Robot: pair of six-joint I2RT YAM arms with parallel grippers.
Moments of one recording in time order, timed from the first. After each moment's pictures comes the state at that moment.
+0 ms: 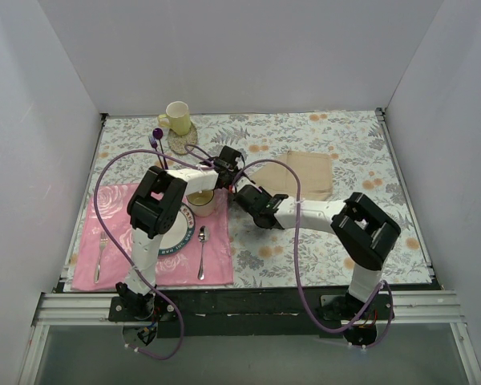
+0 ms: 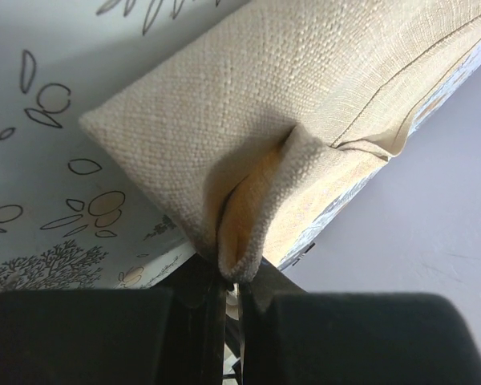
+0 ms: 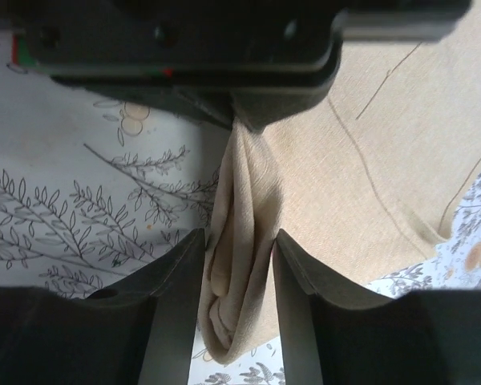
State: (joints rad) left arm -0.56 2.14 1.40 -0.21 0.48 -1.25; right arm 0.95 1.79 1.05 -0.34 0.57 -0.04
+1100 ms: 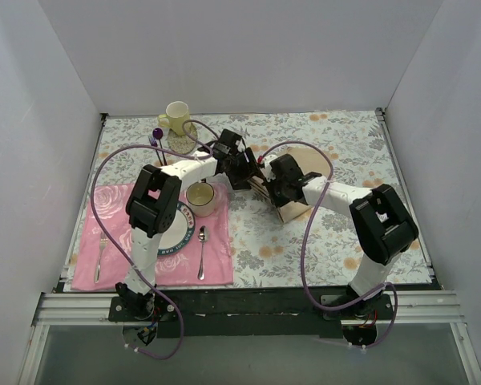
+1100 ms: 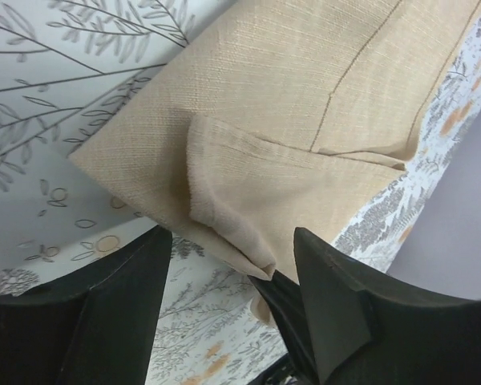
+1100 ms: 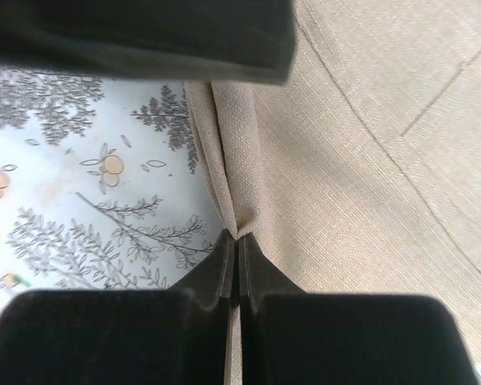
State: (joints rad) left arm -0.54 2.14 1.59 -0.35 0.33 -0.93; right arm 0.63 1.75 1.05 -0.25 0.04 0.00
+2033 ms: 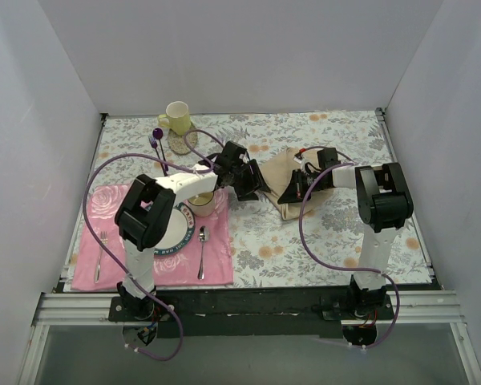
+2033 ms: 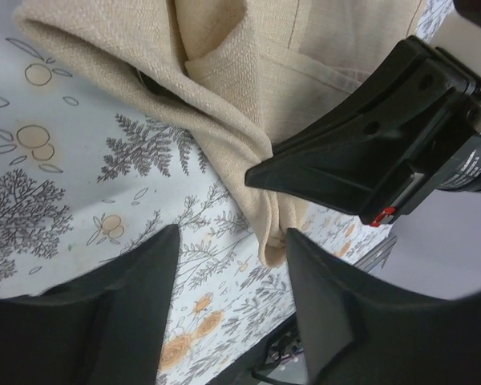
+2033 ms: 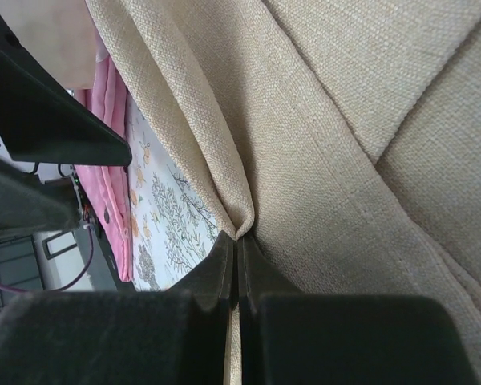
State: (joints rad) left arm -0.63 1.97 1.37 -0.26 0.32 -0.95; right arm 0.18 2.02 1.11 -0.20 -0.96 0.18
